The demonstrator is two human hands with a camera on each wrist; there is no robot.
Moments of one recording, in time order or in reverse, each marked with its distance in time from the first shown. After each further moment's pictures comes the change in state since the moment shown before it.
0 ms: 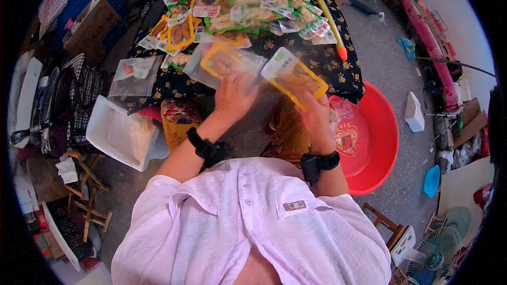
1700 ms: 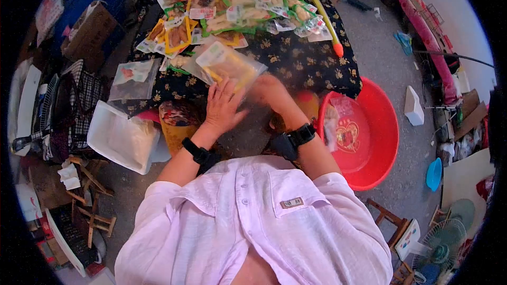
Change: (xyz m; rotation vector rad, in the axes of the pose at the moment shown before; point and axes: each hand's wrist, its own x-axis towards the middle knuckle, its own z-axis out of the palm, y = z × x) left_hand -0.036 -0.019 -0.009 0.041 -0.144 0.154; right_hand 0.042 0.042 0.055 -0.588 -0.385 0.282
